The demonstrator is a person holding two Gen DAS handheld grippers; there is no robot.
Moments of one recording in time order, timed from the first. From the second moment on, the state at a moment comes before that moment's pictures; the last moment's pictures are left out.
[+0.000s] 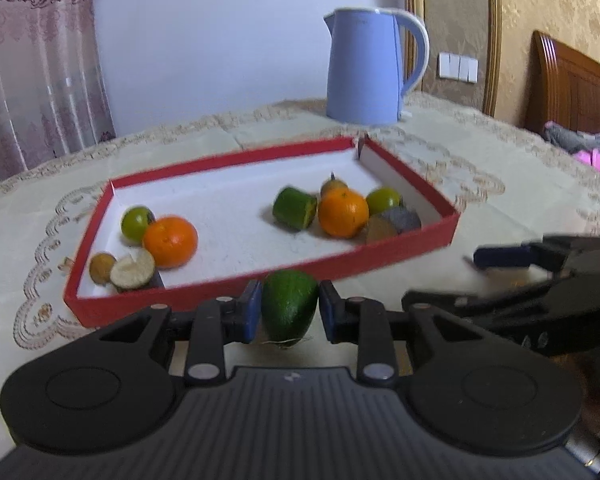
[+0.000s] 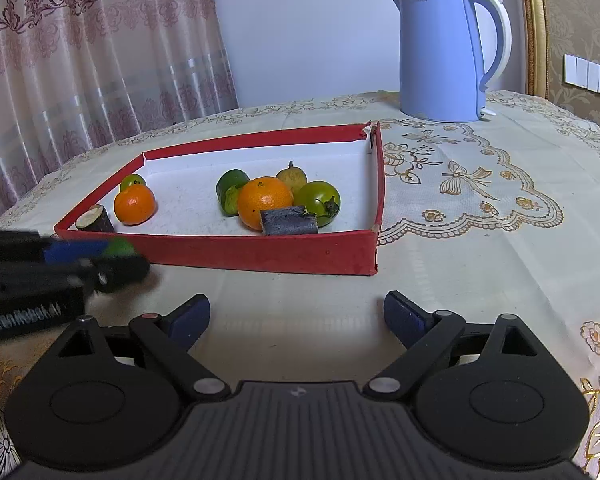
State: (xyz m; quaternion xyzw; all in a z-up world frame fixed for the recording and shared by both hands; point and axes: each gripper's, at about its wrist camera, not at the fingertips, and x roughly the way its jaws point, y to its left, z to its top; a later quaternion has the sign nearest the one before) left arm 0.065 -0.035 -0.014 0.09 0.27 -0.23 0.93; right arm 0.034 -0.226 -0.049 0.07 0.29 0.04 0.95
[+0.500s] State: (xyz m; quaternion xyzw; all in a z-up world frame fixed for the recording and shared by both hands) left arm 0.149 -0.040 -0.007 0.05 0.28 -0.16 0.95; right arm 0.035 -0.224 -0.049 0.07 0.29 0.04 0.95
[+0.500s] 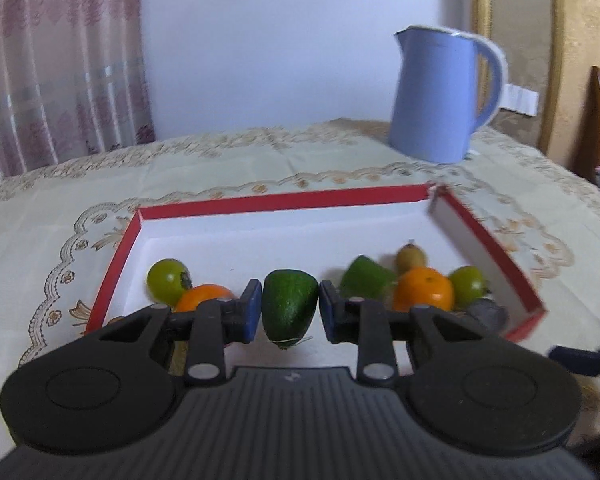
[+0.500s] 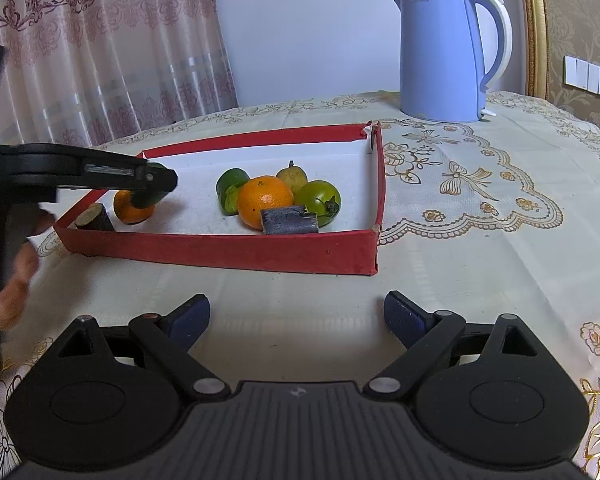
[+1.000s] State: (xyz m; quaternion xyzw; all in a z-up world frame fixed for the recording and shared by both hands) left arm 0.165 -0.046 -0.021 0.05 0.28 -0.14 0.95; right arm 0.037 -0.218 -0.049 0.05 0.30 0.03 0.95
